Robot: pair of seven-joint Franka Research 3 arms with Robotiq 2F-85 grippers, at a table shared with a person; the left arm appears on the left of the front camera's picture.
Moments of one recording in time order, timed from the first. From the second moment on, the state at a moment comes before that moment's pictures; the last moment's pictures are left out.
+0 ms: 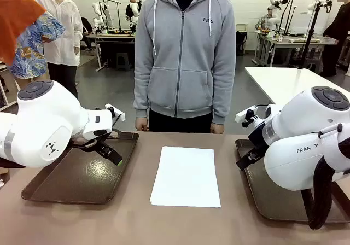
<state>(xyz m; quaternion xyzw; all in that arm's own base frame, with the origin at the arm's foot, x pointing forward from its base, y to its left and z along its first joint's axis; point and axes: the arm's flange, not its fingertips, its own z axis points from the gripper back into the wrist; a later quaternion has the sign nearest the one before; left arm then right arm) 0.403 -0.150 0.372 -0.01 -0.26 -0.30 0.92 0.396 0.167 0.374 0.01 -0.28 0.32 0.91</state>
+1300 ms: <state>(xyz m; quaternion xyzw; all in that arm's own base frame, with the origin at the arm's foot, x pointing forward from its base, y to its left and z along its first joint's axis) 0.403 -0.150 0.372 -0.01 -0.26 -0.30 0.92 0.396 0.167 0.374 0.01 -0.28 0.32 0.91</state>
